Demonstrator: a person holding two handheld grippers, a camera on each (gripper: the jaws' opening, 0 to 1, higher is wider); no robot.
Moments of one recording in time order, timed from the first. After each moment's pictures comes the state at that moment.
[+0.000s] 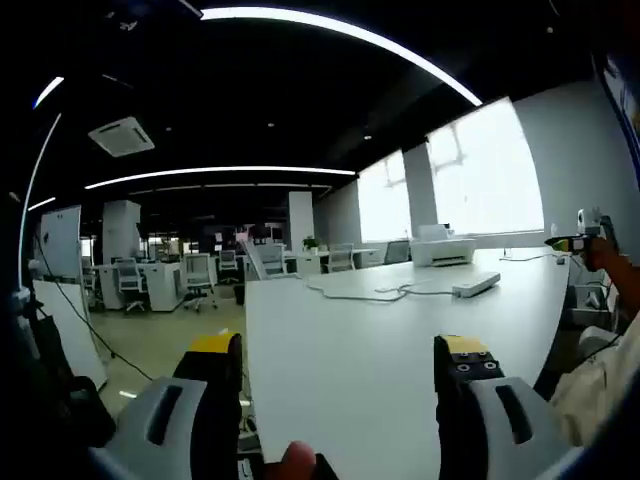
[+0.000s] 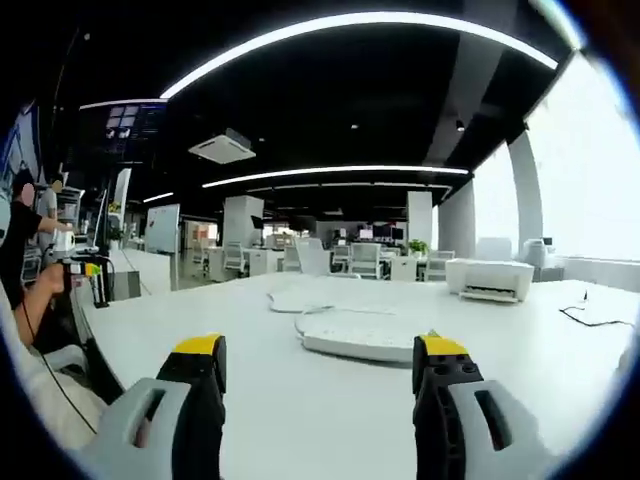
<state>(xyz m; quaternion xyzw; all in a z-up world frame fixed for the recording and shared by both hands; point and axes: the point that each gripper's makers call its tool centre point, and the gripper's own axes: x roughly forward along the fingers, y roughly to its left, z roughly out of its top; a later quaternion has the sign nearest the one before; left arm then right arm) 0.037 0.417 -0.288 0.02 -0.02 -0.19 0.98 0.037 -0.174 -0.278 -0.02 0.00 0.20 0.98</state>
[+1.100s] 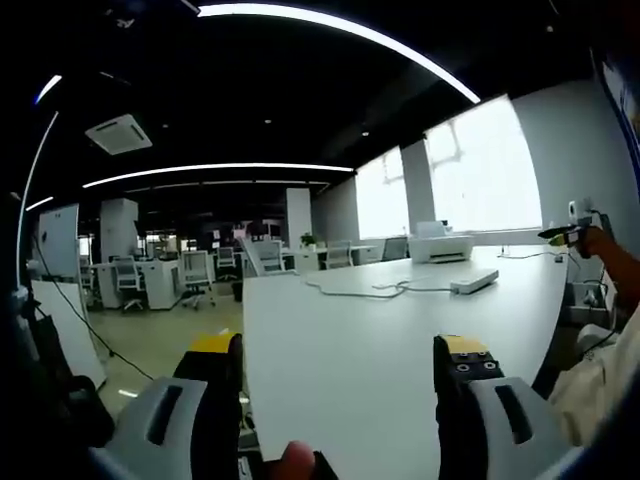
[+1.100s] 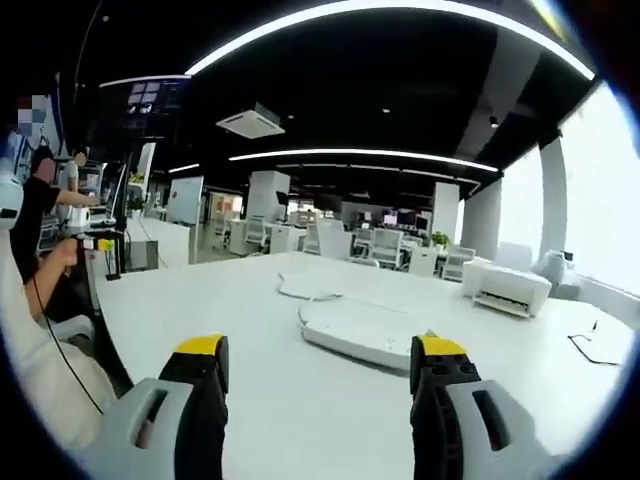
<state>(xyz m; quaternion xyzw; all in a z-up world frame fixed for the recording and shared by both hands) 0.037 0.417 -0.291 0.02 -0.01 -0.19 0.98 0.057 -0.184 -0.267 -0.08 0.04 0.25 0.97</state>
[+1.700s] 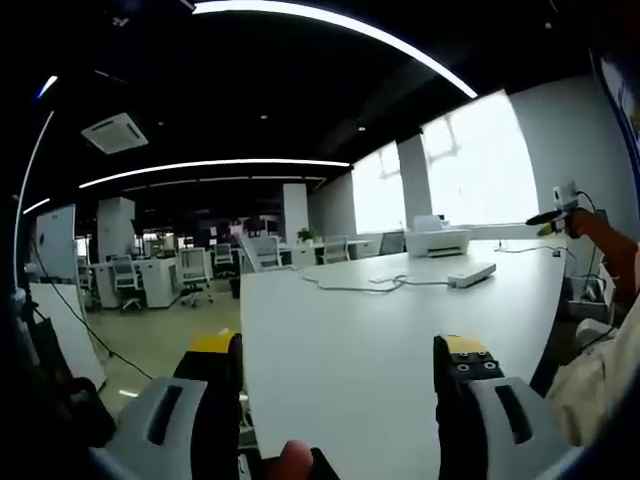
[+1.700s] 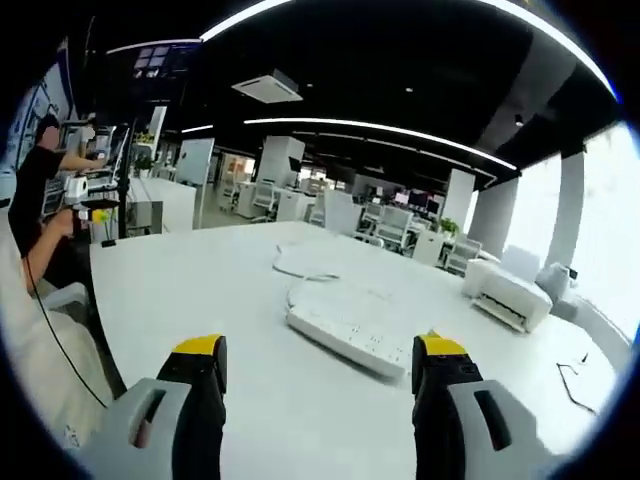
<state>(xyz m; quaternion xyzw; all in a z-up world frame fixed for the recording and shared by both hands) 0.037 0.411 -0.297 0.03 0.00 -0.20 0.98 0.096 -0.194 -0.262 -0.16 0.11 0.26 0.95</state>
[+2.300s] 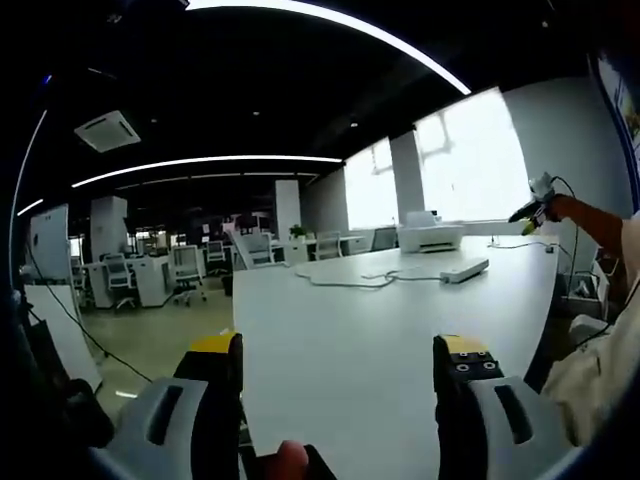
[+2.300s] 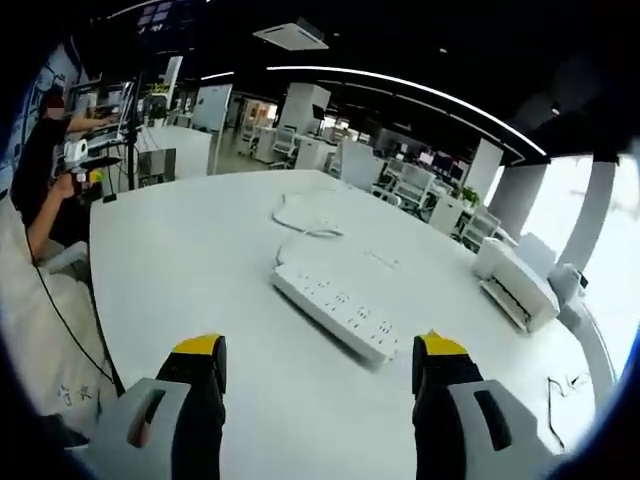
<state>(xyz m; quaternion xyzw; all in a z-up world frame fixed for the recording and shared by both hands) 0.036 0.408 -0.300 0.03 0.01 -0.22 0.98 0.134 -0.217 -0.277 -0.22 0.22 0.29 0.91</state>
